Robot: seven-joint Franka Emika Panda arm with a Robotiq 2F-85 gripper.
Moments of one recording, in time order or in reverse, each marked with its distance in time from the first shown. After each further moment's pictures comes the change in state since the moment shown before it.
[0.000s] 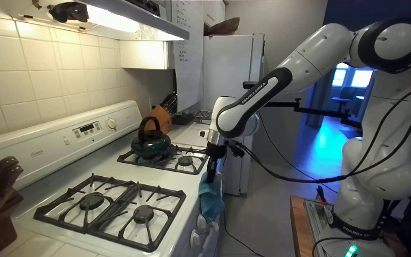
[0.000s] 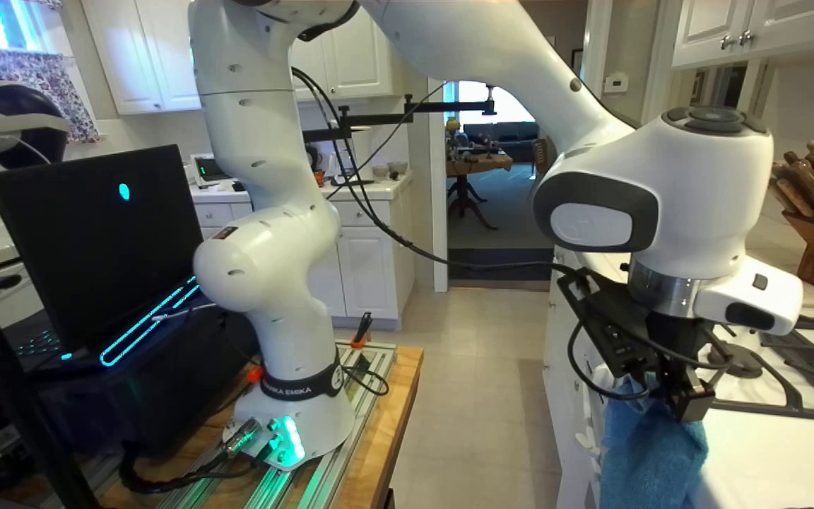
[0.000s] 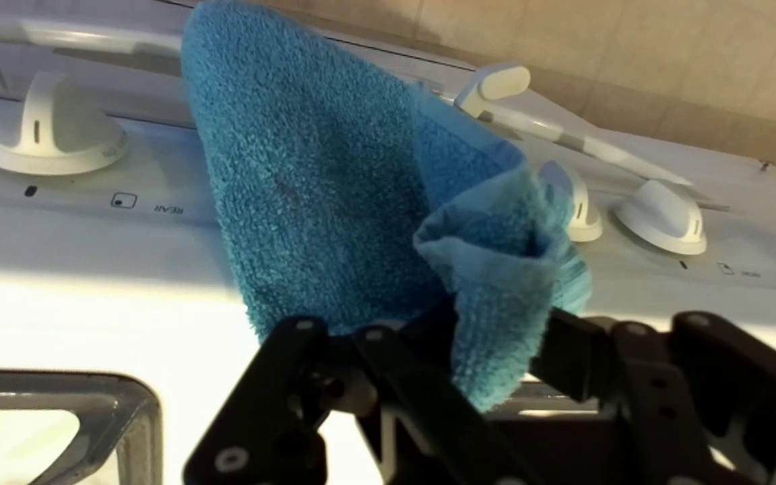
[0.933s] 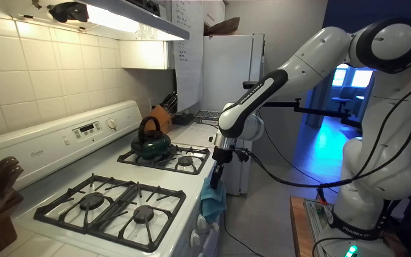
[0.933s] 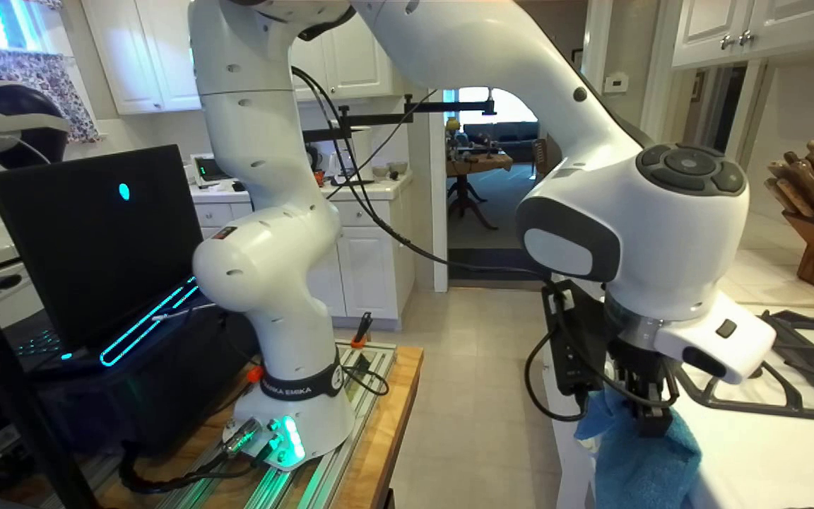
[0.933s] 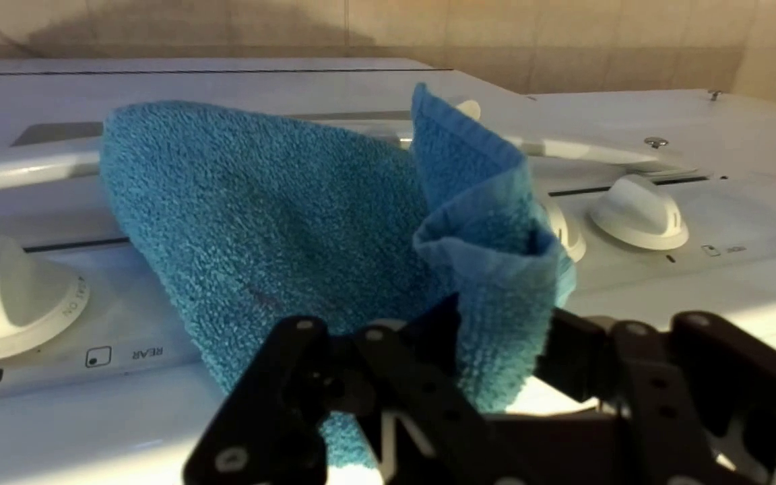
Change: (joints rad) arm -0.013 0.000 -0.026 -0.060 0.210 -0.015 -0.023
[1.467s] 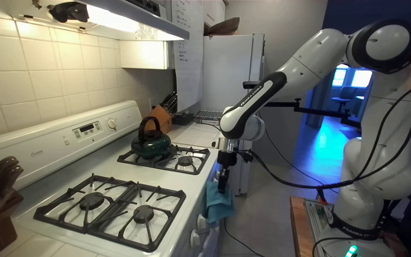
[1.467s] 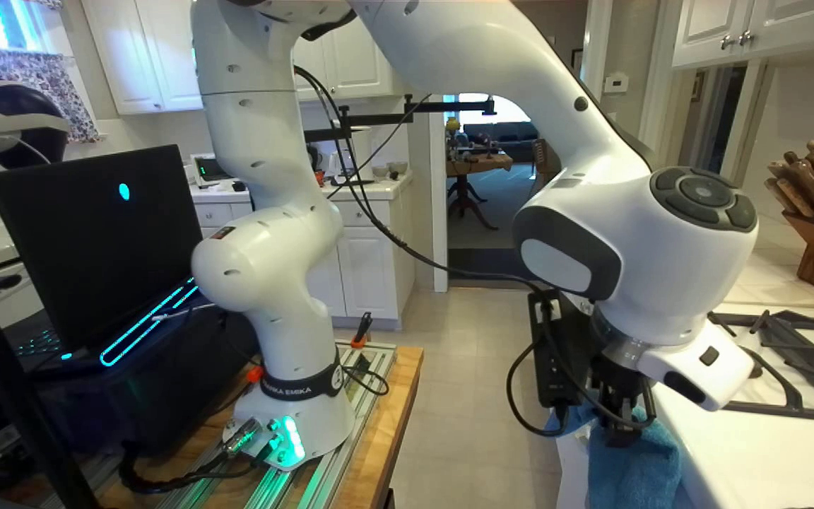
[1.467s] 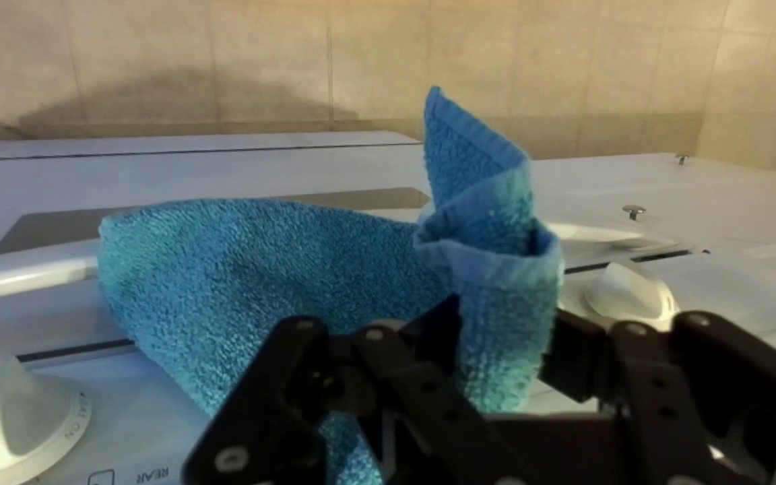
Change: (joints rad) arm -0.024 0.015 -0.020 -0.006 -0.054 -0.117 0.005
